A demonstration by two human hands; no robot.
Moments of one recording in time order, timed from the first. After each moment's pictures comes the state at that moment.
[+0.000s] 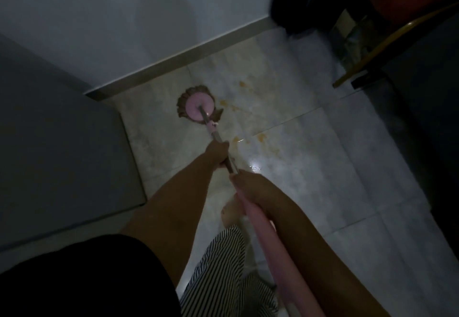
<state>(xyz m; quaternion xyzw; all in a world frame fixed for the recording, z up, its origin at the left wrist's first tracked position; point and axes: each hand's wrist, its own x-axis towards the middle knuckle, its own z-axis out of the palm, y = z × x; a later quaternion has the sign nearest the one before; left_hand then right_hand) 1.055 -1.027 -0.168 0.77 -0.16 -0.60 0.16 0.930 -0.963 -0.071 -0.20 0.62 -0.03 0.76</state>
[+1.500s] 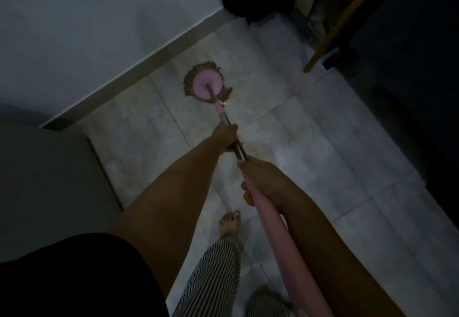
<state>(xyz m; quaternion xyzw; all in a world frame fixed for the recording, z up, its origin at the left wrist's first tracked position) 0.914 -1.124 -0.204 0.75 -0.26 -0.61 0.08 0.802 -1.024 -0.102 -0.14 0.63 -0.12 0.75</state>
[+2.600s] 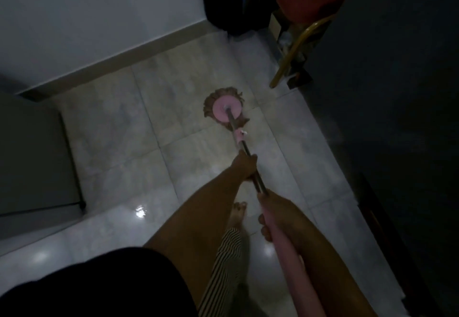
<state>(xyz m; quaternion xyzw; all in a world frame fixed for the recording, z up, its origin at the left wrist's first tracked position) 0.674 -1.022 -0.188 0.72 -0.24 -0.65 0.10 0.569 -0.934 -0.055 -0.19 0.69 -0.07 0.70</state>
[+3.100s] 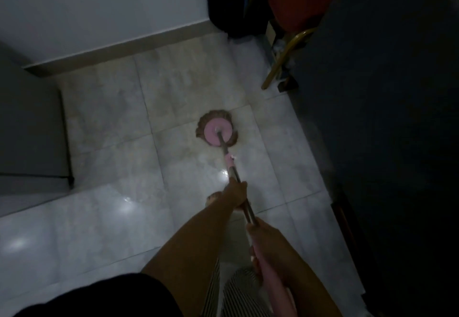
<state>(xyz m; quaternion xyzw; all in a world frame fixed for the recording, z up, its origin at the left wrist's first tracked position) 0.611 -0.889 -0.157 0.75 -0.22 -0.63 0.07 0.503 -0.826 -0.019 -0.29 0.68 0.02 0.67</state>
